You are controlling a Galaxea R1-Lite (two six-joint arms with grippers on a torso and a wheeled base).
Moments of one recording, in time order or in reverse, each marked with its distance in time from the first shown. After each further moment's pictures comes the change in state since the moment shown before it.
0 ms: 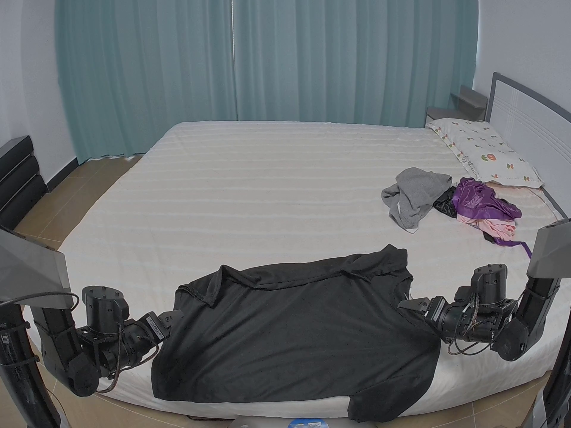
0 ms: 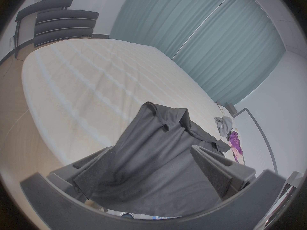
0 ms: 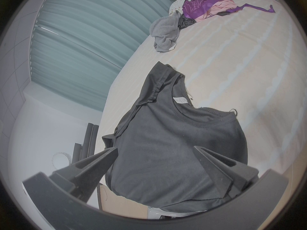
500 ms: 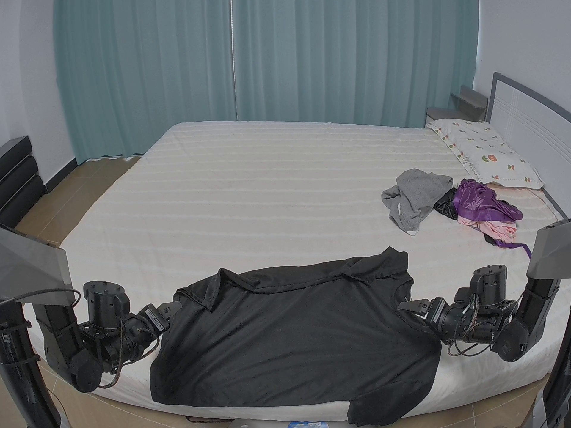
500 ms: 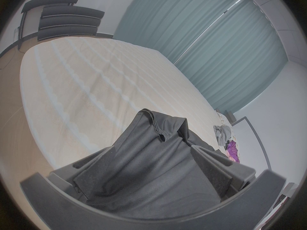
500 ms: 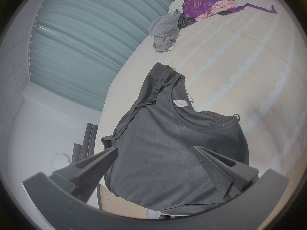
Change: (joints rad) left arm 0.000 0.009 -0.038 0.000 0.012 -0.065; right arm 0.003 0.001 0.006 0.000 0.000 0.000
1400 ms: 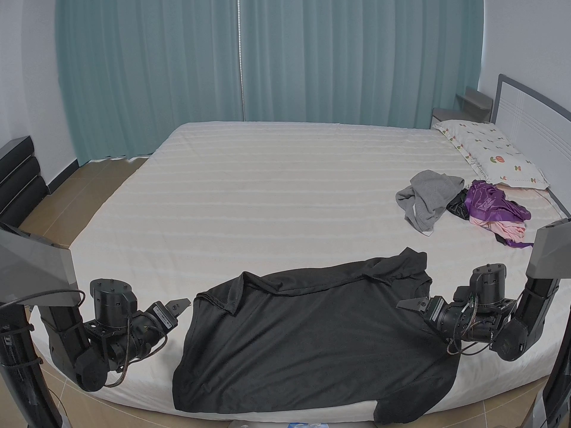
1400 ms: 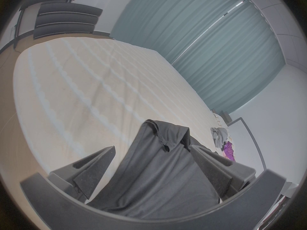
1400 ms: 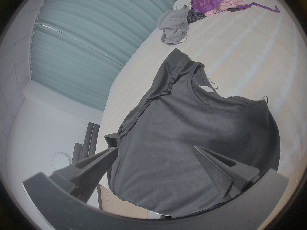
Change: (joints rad) left arm -0.040 0.006 -0.035 0.002 -0.014 -0.021; right arm 0.000 0.000 -0.011 0.000 0.000 0.000
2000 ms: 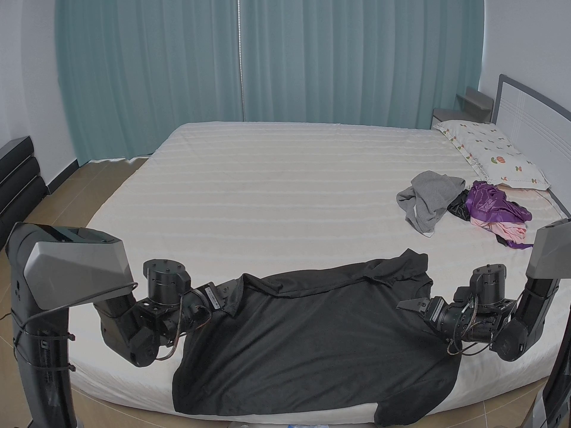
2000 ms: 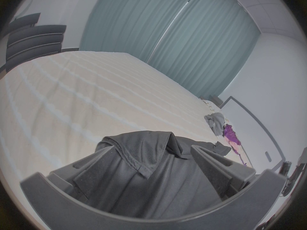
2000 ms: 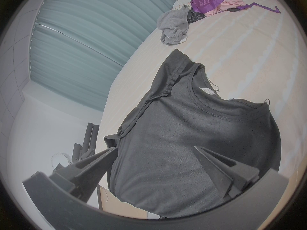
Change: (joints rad) left arm -0.106 0.198 -0.398 0.100 0.026 0.229; right arm 0.002 0.001 0.002 0.000 -0.001 -0.001
